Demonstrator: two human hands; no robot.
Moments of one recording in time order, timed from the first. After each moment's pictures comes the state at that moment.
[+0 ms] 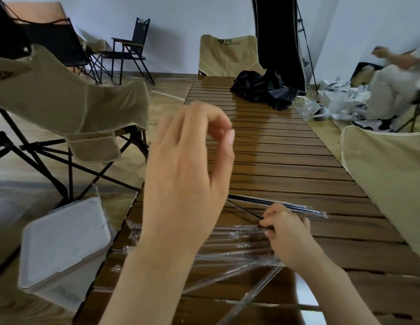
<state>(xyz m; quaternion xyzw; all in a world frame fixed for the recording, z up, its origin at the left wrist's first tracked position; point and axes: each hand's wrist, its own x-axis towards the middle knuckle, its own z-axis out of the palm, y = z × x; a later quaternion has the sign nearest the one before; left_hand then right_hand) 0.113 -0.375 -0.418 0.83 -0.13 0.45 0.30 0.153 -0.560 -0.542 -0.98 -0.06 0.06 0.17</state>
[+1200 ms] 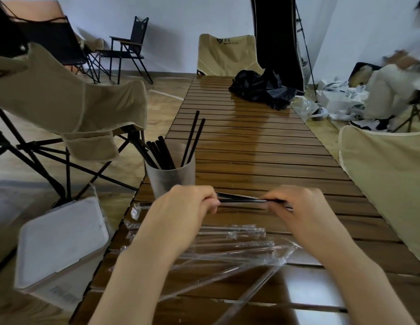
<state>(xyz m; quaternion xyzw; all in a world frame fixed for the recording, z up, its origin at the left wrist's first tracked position) 0.130 -0.350 -0.479 0.96 -0.11 0.06 0.23 0.148 -0.571 -0.484 -0.94 -0.18 -0.09 0.27</state>
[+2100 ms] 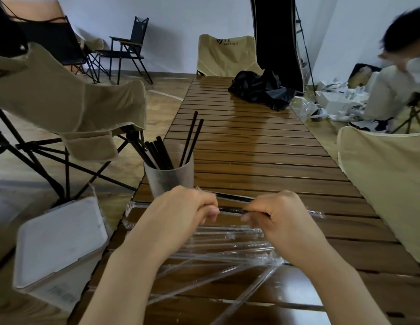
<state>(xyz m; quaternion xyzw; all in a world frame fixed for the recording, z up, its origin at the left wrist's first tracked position) 0.134 -0.340 -0.481 0.96 -0.18 0.04 0.24 0.142 -0.548 -0.489 -0.92 -0.28 -0.10 0.28</state>
